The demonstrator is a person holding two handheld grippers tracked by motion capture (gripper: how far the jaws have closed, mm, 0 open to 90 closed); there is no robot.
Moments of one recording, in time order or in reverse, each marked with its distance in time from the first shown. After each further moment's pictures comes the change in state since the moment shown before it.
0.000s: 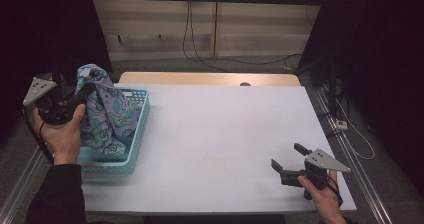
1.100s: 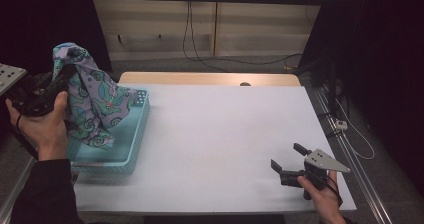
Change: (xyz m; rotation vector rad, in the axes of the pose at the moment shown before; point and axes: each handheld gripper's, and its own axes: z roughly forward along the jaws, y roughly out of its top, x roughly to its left) left arm -0.013 0.049 -0.028 -0.168 0.023 0.041; right arm 0.002 0.001 0.000 -0.003 0.005 -0.004
